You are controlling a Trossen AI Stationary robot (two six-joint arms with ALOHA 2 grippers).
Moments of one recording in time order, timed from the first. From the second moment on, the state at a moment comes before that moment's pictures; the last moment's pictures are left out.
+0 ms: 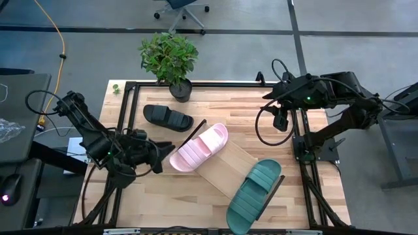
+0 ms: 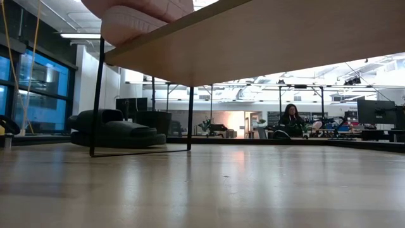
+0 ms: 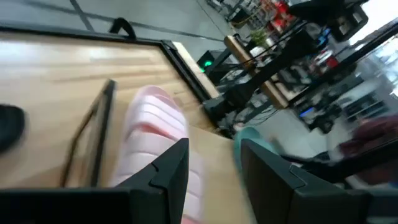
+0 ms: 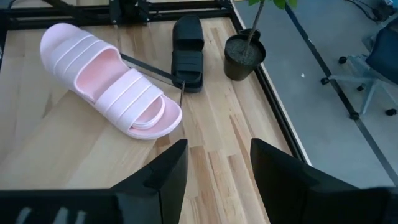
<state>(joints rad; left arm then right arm) -0.67 1.22 1.23 -0.76 -1.14 -1.43 0.09 1.35 2.01 -1.43 0.34 0.14</state>
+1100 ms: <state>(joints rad) -0.61 0.80 1.11 -1.57 -0.63 -1.47 0.09 1.38 2.01 -1.37 0.51 0.45</state>
